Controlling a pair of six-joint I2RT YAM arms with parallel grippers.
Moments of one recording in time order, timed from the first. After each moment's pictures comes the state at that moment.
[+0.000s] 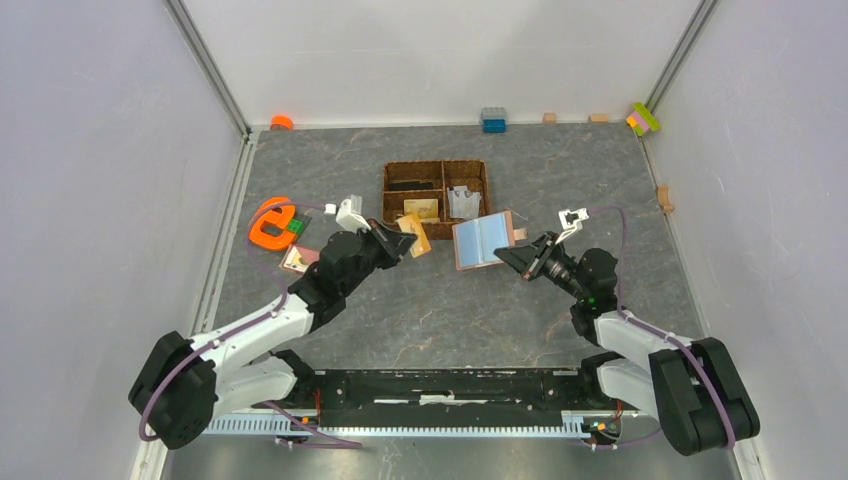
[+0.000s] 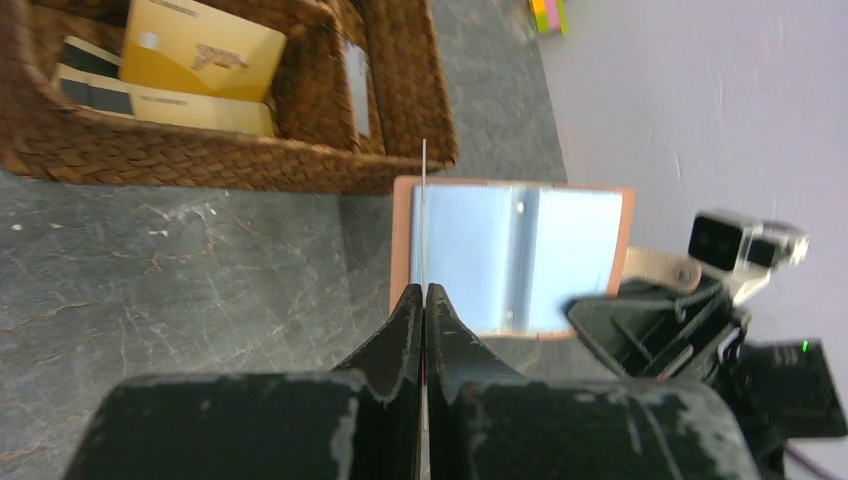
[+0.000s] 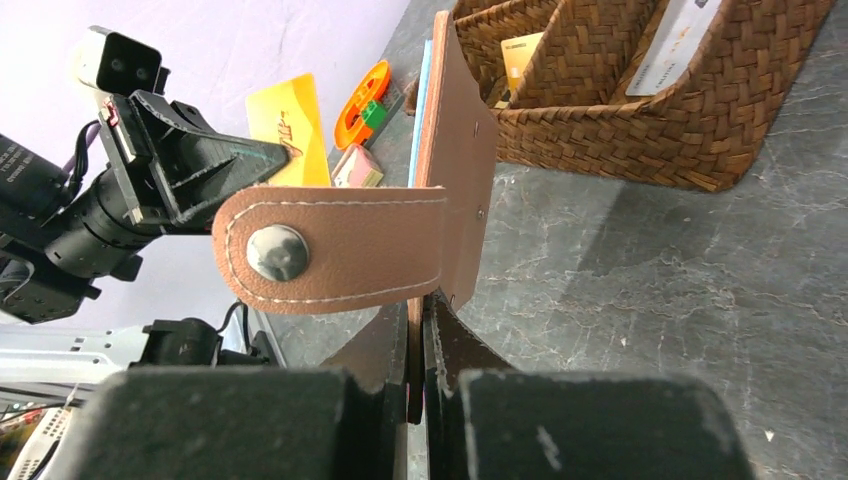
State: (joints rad) left arm -0.68 1.07 0.49 0.35 -0.08 -0.88; right arm 0.24 1.10 0.18 0.90 -0.58 0.80
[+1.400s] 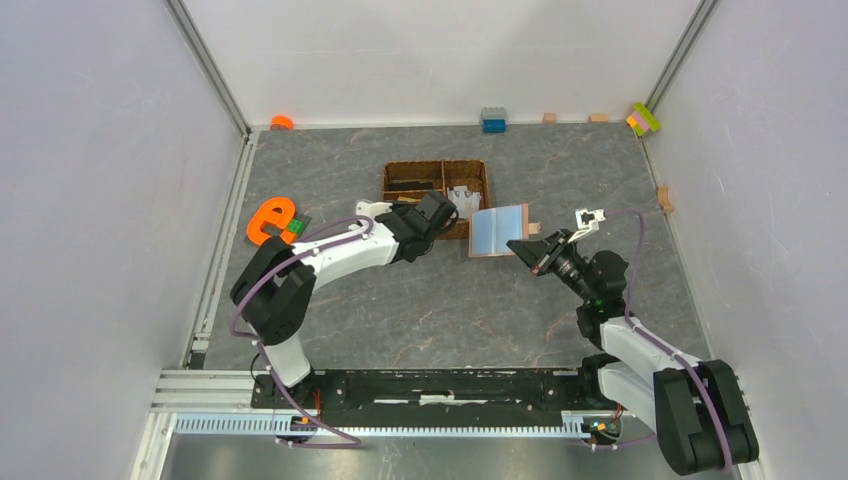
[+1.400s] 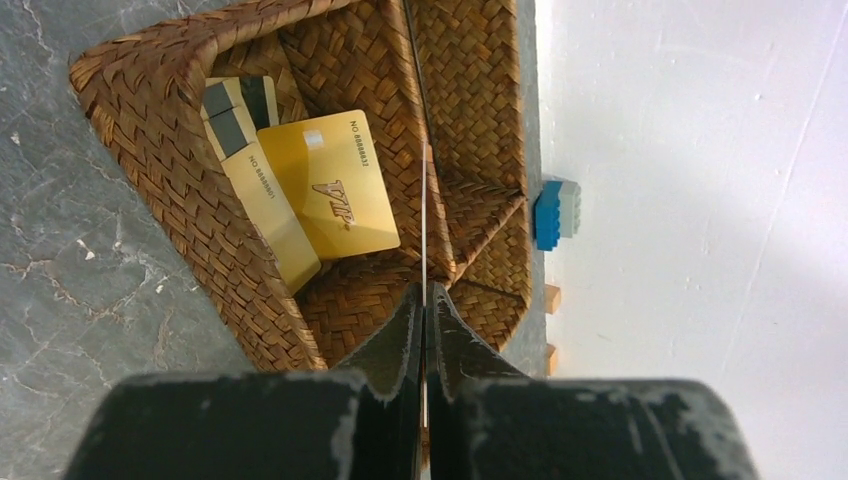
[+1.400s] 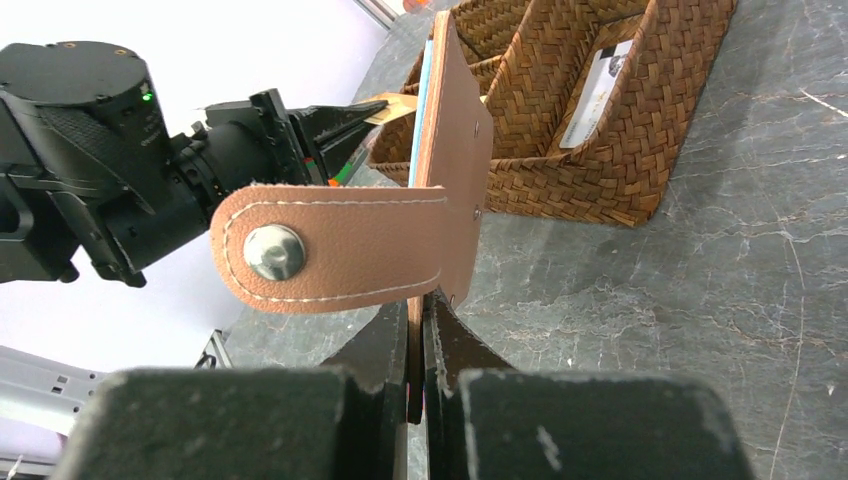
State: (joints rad) left arm -0.81 1.73 1.19 -0.37 -0.89 -2.04; right arm 0.18 1.01 0.17 0.83 -0.51 0.77
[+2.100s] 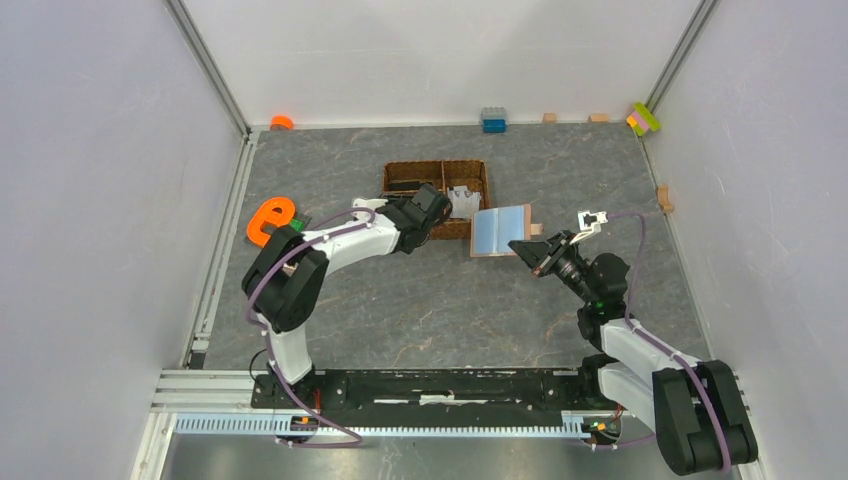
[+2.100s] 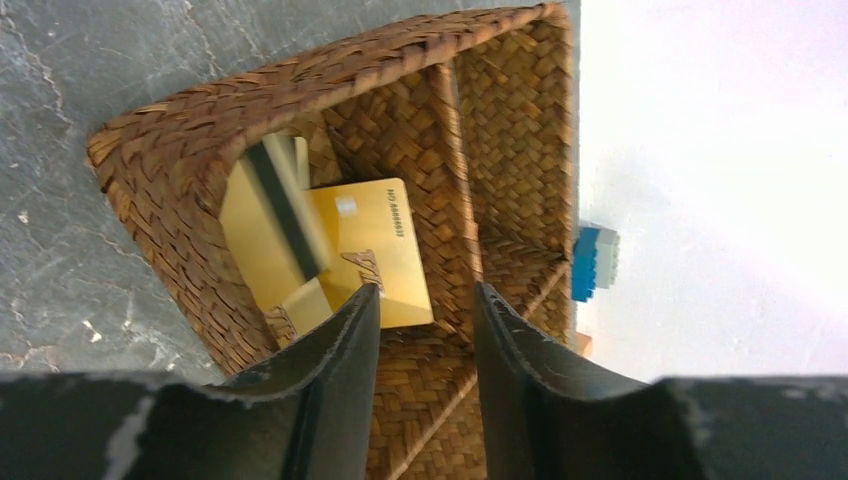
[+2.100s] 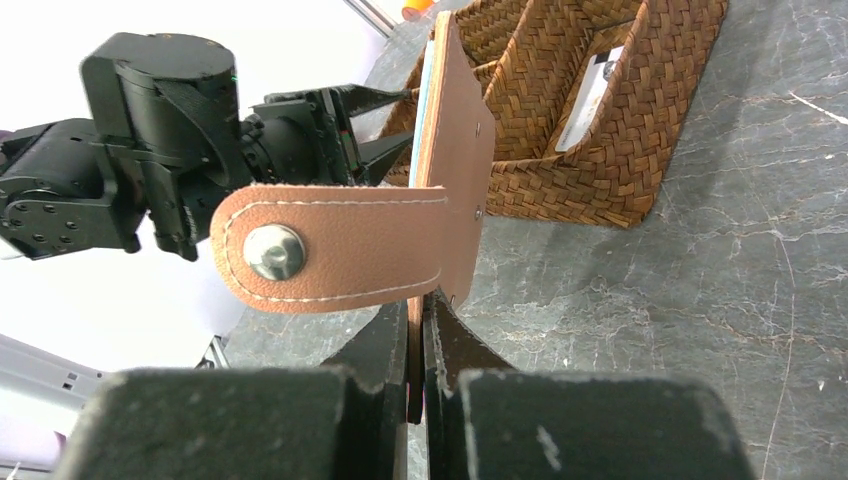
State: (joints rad) left arm -0.73 1.86 1.23 -0.37 -0.85 -2.05; right arm 0.16 1.00 0.15 0.86 -0.52 0.78
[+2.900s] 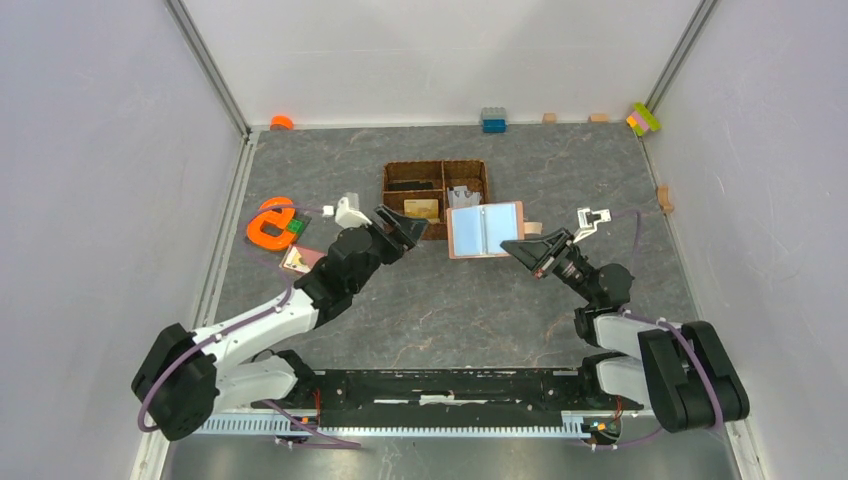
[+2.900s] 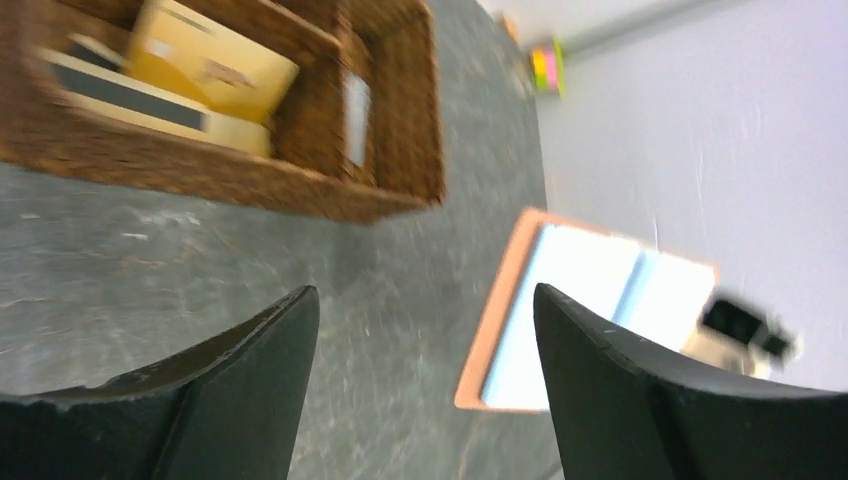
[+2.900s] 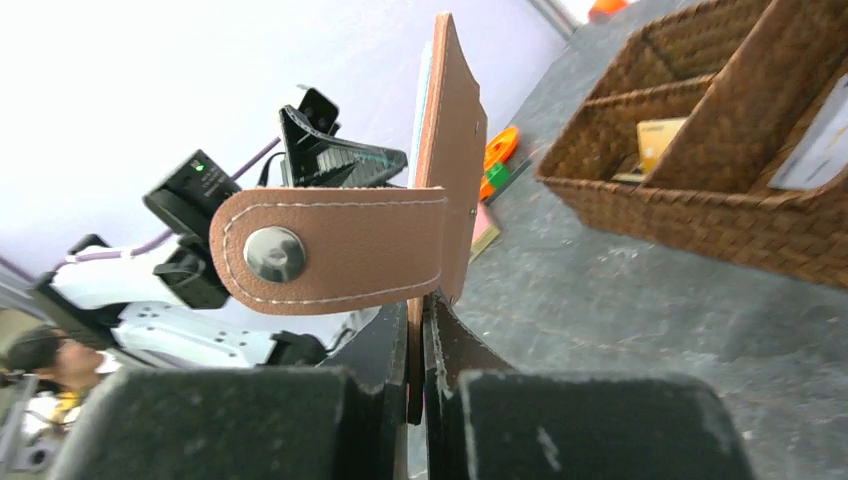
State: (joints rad) left arm -0.73 1.10 0.58 0.25 -0.37 -1.10; right arm 0.16 1.18 0.12 1.36 -0.69 1.05
